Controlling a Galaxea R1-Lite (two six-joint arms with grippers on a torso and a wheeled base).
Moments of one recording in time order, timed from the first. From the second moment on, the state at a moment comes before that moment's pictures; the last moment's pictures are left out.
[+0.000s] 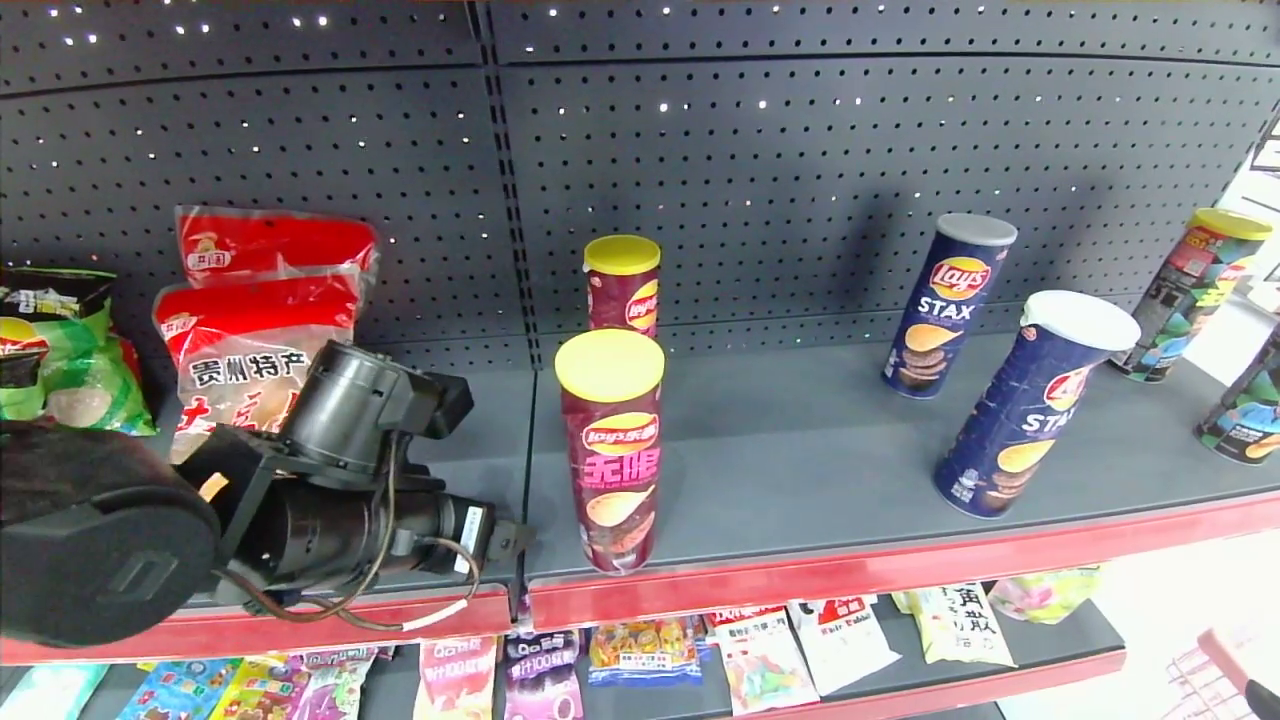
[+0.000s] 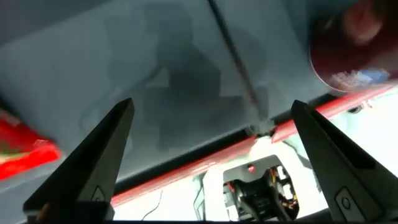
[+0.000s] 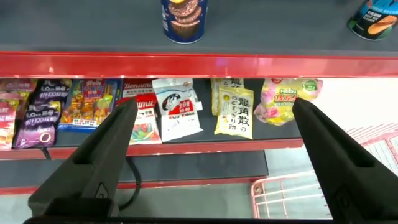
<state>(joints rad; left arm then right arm) -0.54 1.67 -0.81 -0.03 0.13 -0.20 0.09 0.43 -0.27 0.11 -0.09 -0.08</state>
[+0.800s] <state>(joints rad) -0.57 1.79 -0.90 -0.03 0.13 -0.20 0.09 0.43 -0.26 0.11 -0.09 -0.08</state>
